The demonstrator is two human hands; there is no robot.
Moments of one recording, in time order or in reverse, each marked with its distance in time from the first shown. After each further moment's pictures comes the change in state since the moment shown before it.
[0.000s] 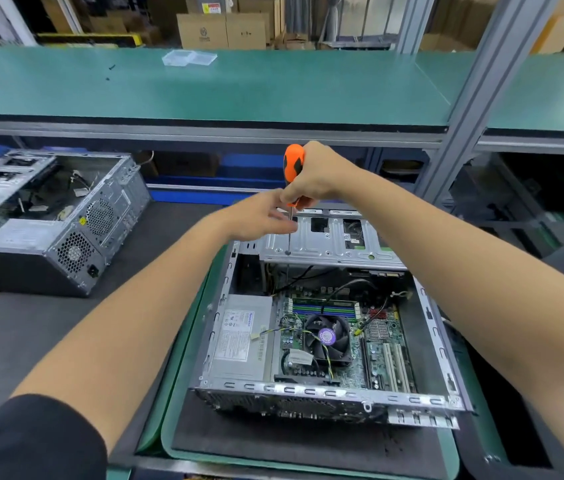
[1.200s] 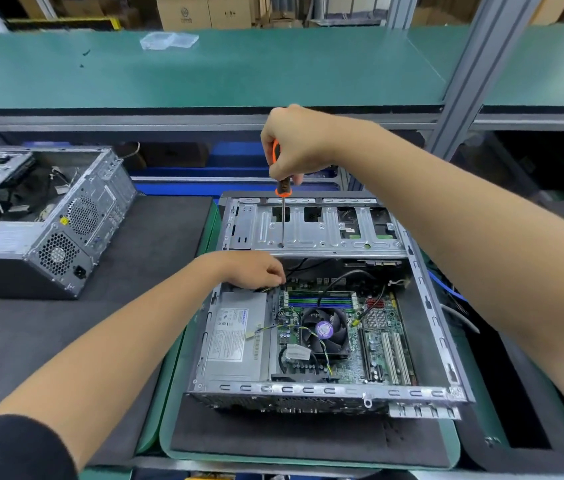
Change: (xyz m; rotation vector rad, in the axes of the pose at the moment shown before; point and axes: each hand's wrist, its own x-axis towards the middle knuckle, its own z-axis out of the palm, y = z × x) left_hand -0.004 -0.036 0.057 0.408 -0.477 -0.107; right_hand 0.013 -0.015 -0.023 -0.343 -0.137 -0.263
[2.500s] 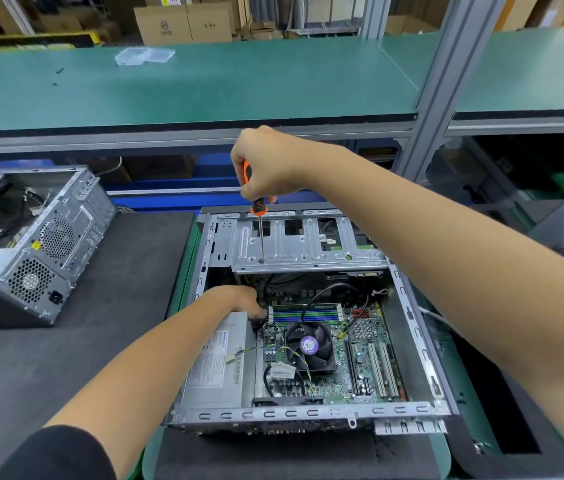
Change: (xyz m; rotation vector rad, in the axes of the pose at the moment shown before) left_hand 0.064 -0.014 0.035 0.045 -0.131 -0.366; right_hand -0.003 0.004 0.002 0.053 0.020 -0.034
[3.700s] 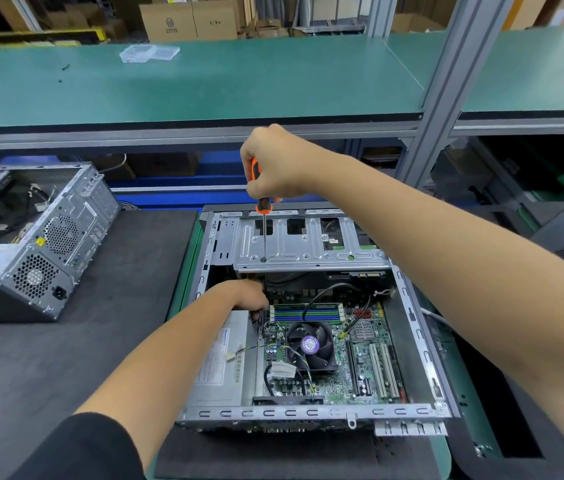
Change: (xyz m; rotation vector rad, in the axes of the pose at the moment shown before) left_hand 0.006 0.004 -0.001 -0.216 -0.001 0.020; right_hand -0.002 0.008 0.008 -0.012 0.121 -0.009
